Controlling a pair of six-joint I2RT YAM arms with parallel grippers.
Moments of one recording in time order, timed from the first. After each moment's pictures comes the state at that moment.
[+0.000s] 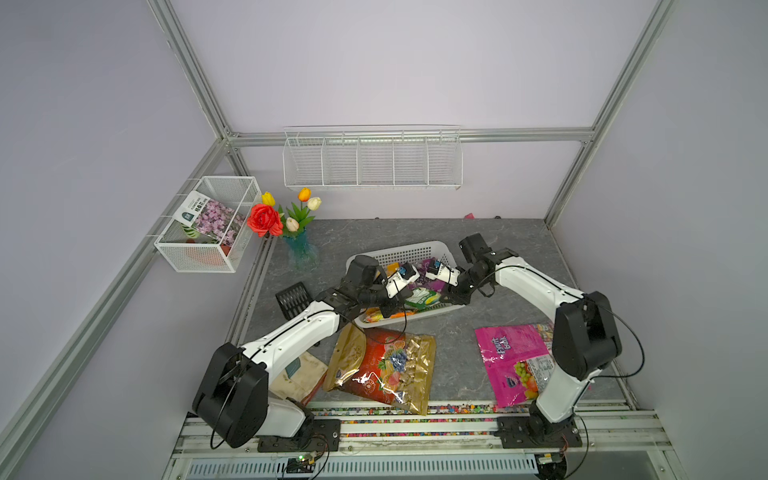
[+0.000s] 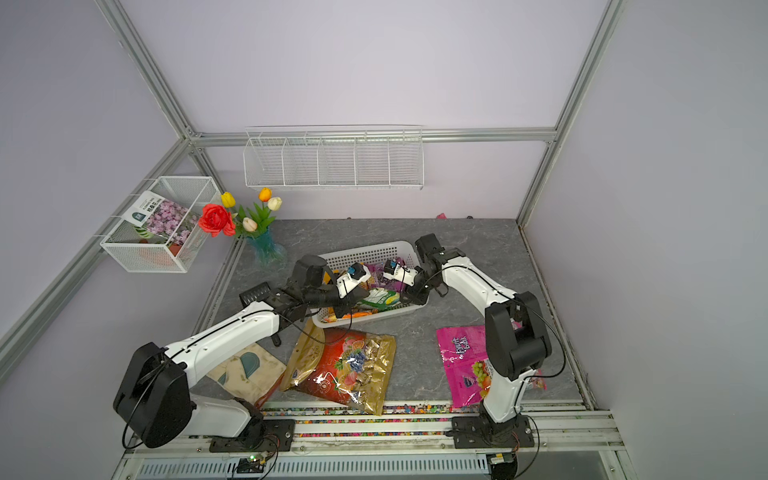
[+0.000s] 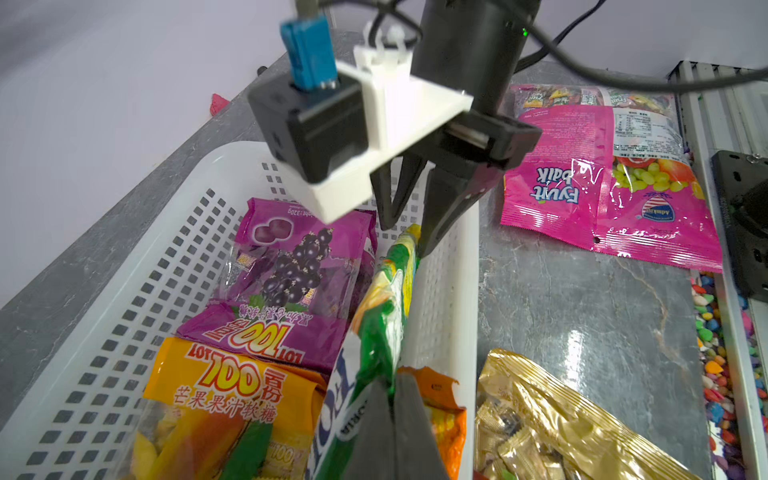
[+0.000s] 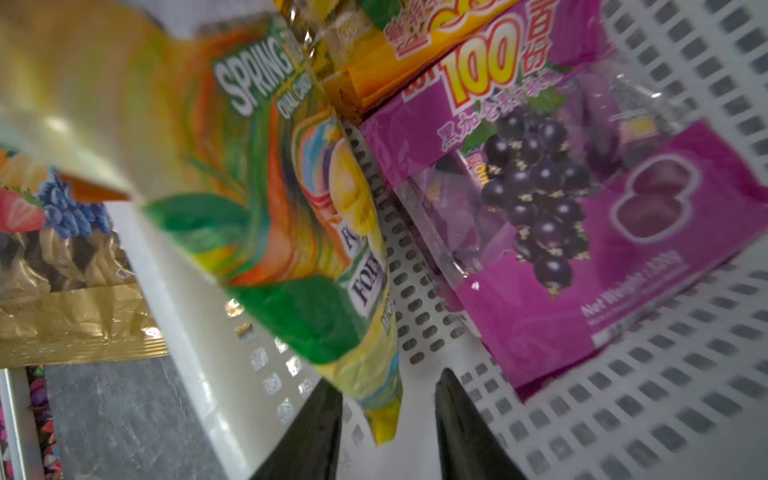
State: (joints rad) left arm -0.63 1.41 0.96 -0.14 0.47 0.41; right arm 0.39 1.80 1.37 -0.83 -0.45 -0.79
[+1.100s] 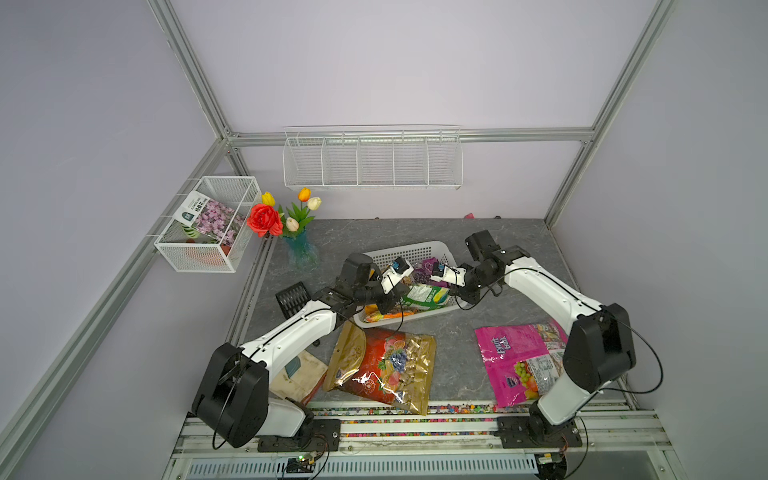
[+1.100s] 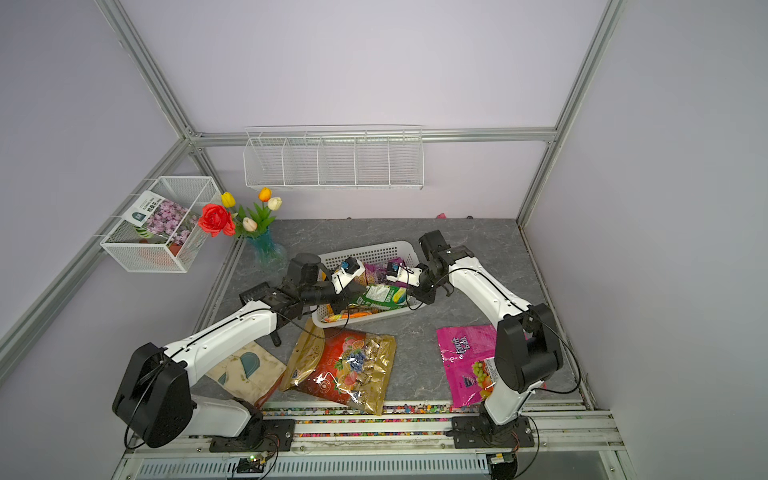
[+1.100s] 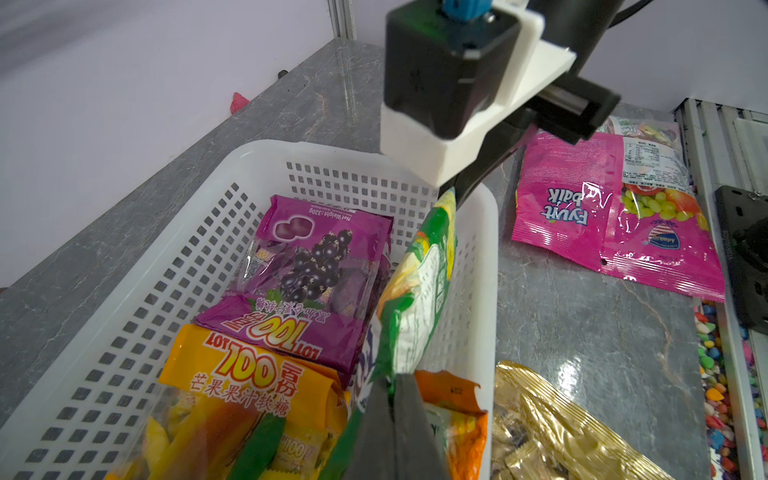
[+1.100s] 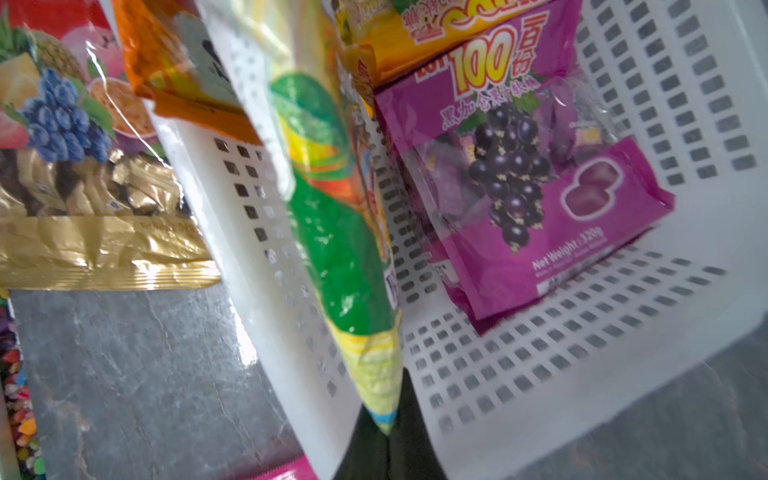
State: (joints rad) left arm -0.59 1.41 0.94 -0.09 0.50 0.35; right arm 0.40 1.68 1.39 -0.92 -0.32 -0.94
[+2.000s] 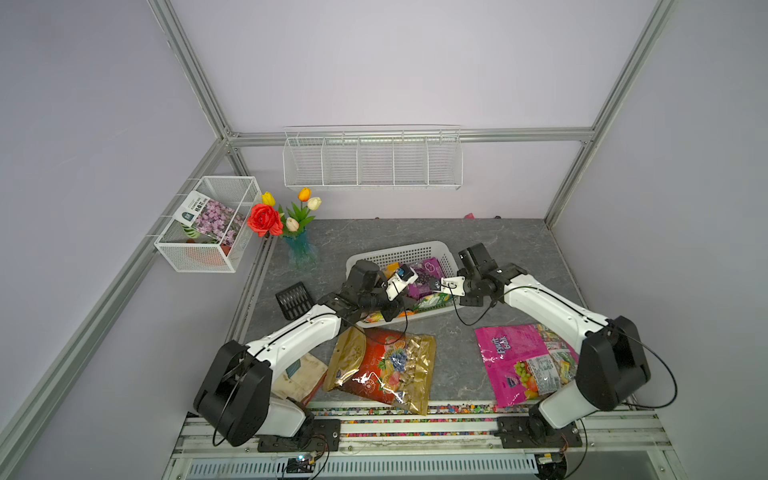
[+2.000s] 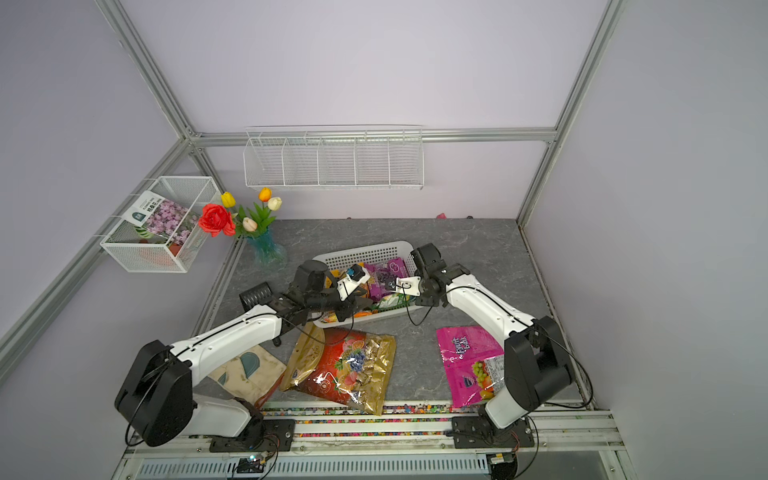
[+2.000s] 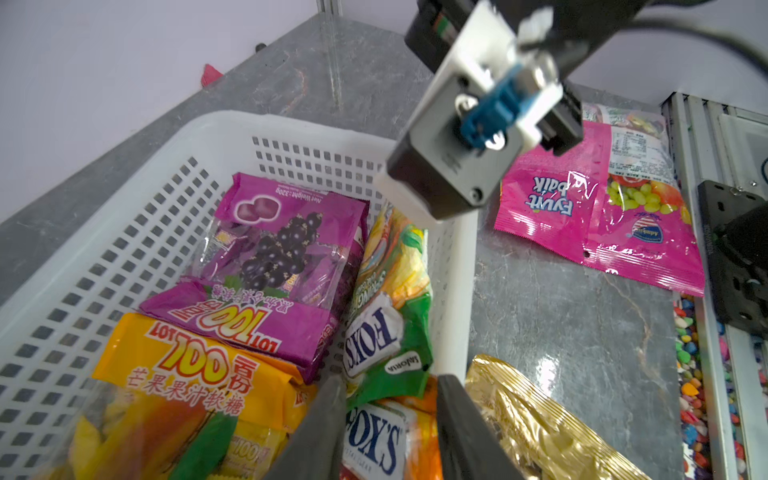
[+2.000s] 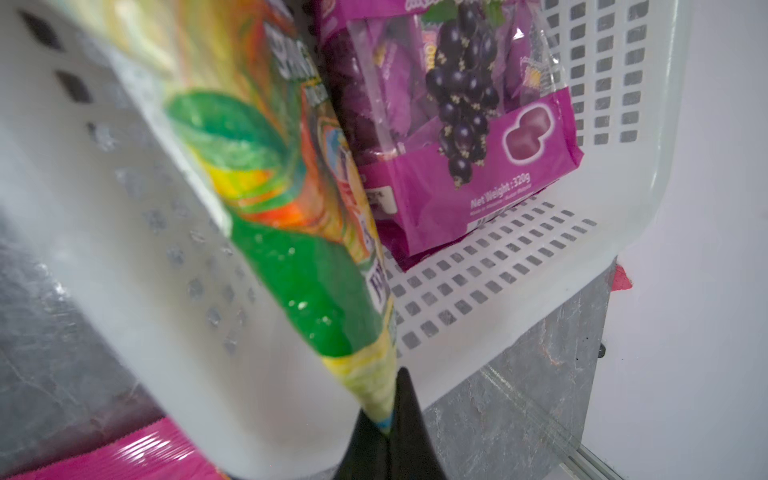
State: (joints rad) left arm -0.64 1.40 0.90 -0.08 0.47 0.30; right arm 0.49 1.55 1.16 -0.65 0.06 -1.10
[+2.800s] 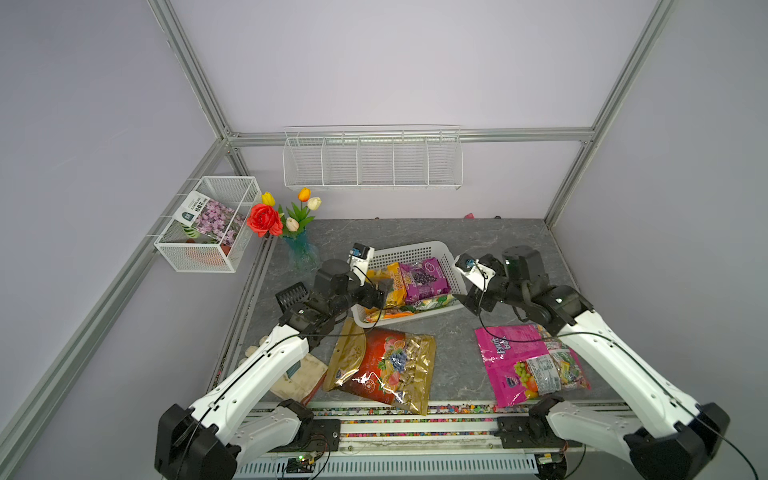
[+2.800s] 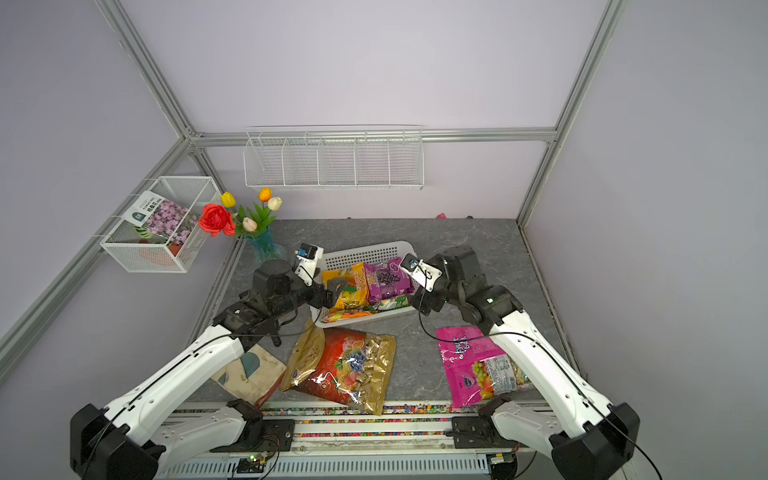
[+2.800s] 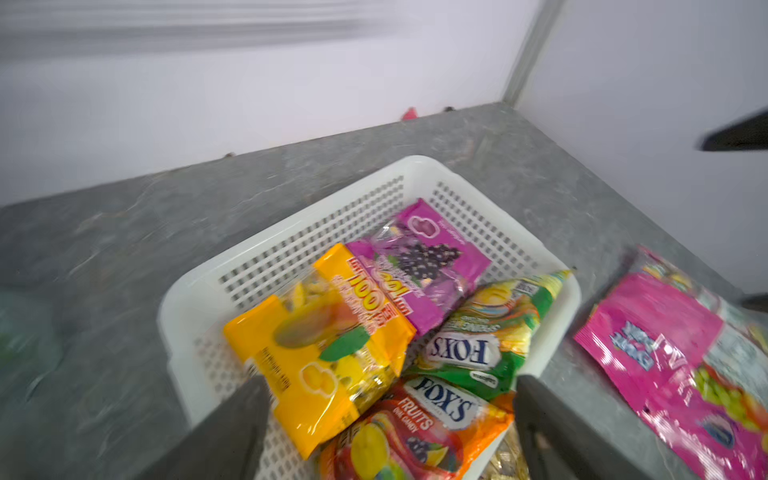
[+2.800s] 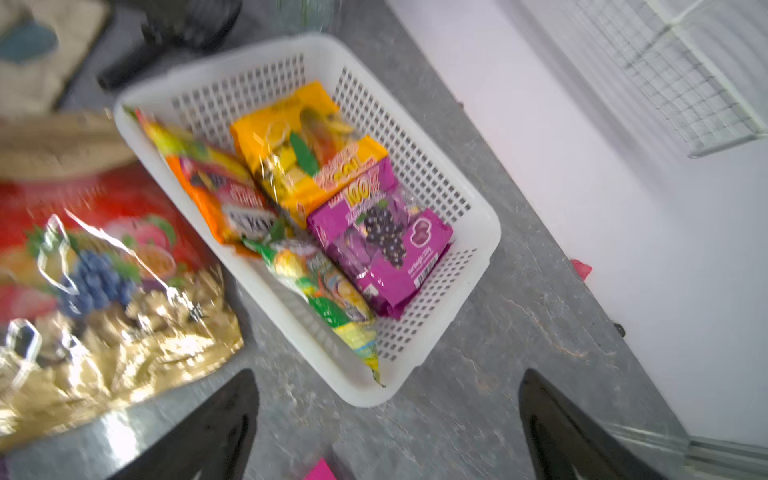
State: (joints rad) left arm -0.56 1.08 0.90 -0.26 0.02 -0.18; right arm 0.49 1.11 1.12 -0.61 -0.20 -0.47
